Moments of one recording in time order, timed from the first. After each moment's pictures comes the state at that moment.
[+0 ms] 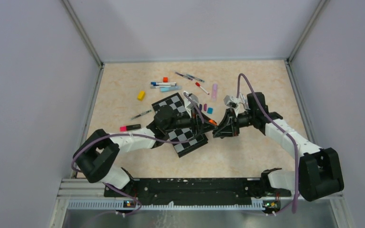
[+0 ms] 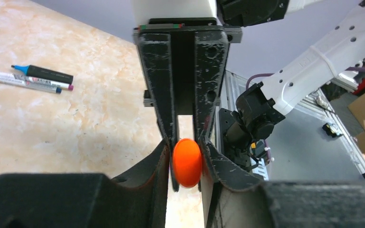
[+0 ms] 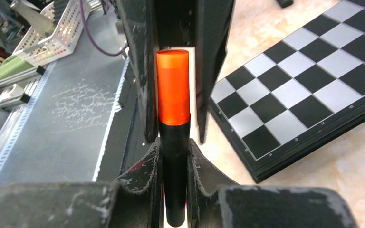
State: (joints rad) left arm -0.80 1.49 0.72 0.88 0.68 -0.46; right arm 0.29 1.24 0.74 -0.26 -1.36 -0.36
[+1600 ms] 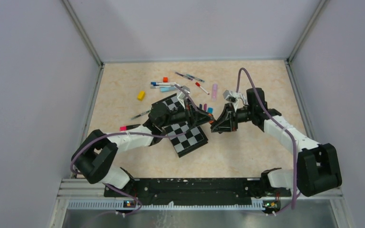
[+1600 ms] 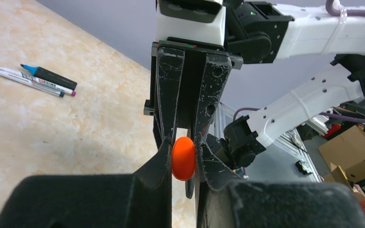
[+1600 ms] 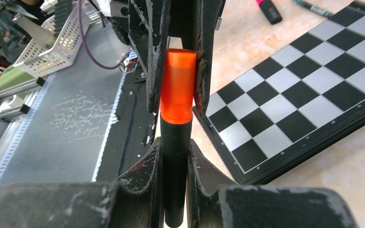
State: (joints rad) left arm -0.72 1.48 0.69 1.01 0.65 -0.71; right arm 0.29 1.28 0.77 -0.21 -1.37 -0.30
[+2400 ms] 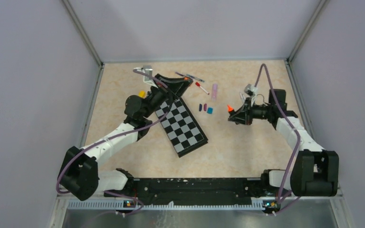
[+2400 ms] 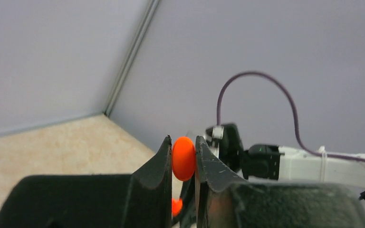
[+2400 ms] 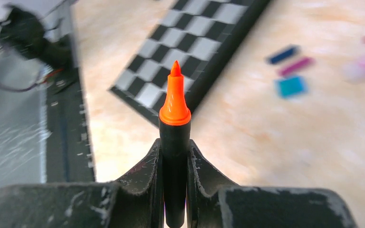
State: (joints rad) left arm -0.56 1.26 0.80 1.04 0.33 -0.73; right arm 0.06 1.27 0.76 -0.29 -1.20 -0.34
